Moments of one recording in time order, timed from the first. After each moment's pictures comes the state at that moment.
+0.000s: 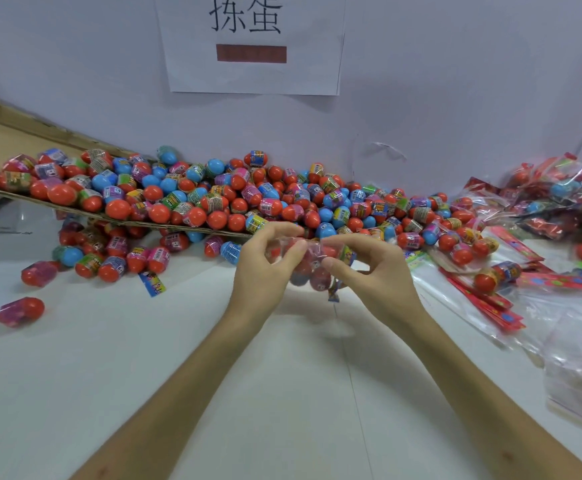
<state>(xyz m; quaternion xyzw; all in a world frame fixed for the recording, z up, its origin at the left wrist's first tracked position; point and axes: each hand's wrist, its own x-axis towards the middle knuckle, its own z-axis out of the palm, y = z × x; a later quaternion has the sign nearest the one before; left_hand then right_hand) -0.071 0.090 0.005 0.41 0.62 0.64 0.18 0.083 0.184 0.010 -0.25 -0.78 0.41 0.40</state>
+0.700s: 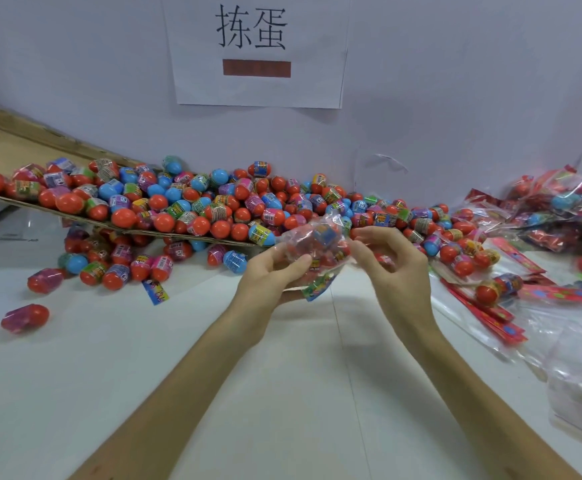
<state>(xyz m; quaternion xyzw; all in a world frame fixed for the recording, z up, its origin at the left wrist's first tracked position) -0.074 0.089 0.009 0.32 0.53 0.66 0.44 0.085 0.185 0.020 -0.29 -0.72 0.38 0.50</state>
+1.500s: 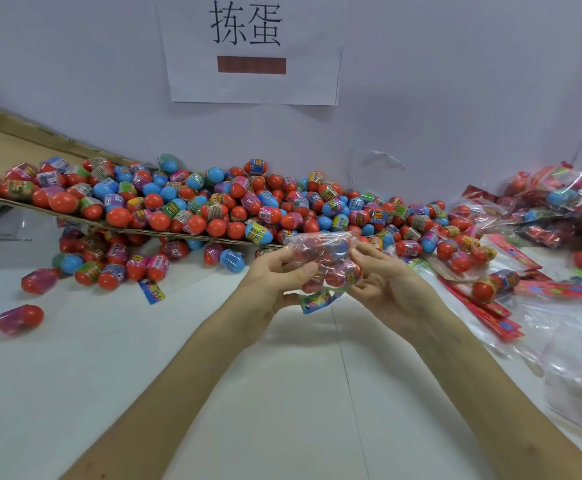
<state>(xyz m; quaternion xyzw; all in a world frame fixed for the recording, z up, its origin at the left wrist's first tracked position) -0.075 0.085 0.009 0.37 0.47 0.62 0.50 0.092 0.194 0.027 -0.23 -0.41 0.83 0.29</state>
